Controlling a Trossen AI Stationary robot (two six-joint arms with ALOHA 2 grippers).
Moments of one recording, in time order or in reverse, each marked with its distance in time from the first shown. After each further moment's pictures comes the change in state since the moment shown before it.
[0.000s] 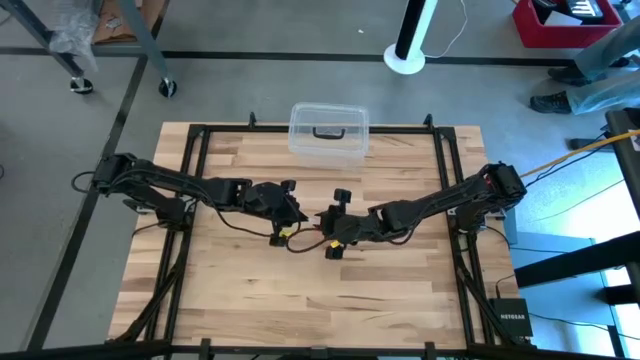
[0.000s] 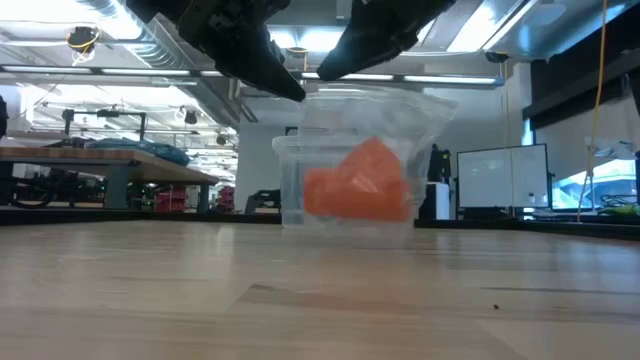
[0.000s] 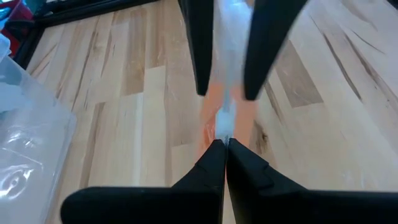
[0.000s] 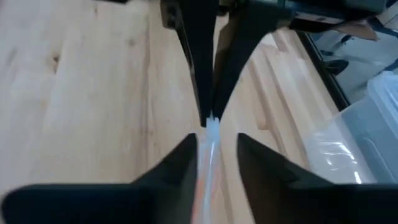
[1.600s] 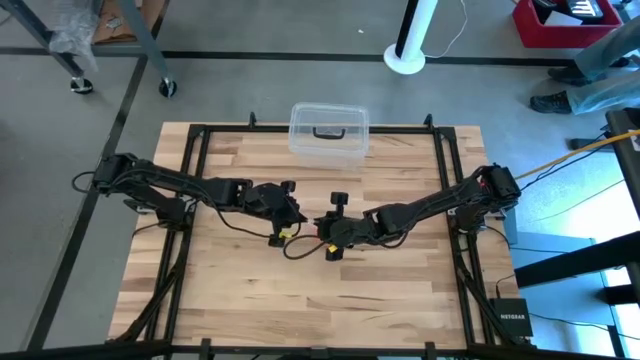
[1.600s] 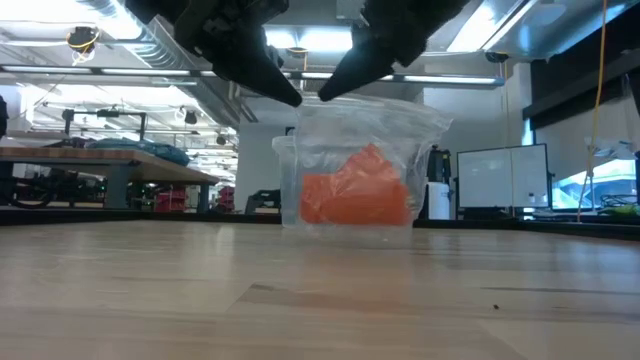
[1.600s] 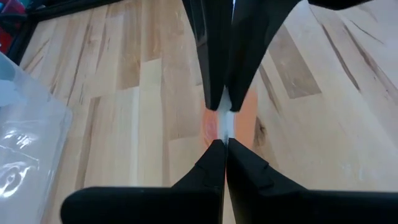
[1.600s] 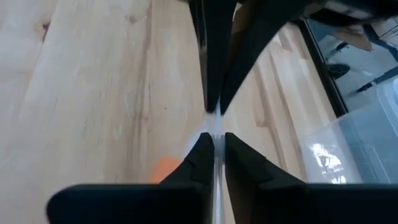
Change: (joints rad) left arm 0.000 0.000 0.000 -0.032 0.005 0.008; right arm 0.002 0.045 0.002 -0.011 0.014 -0.080
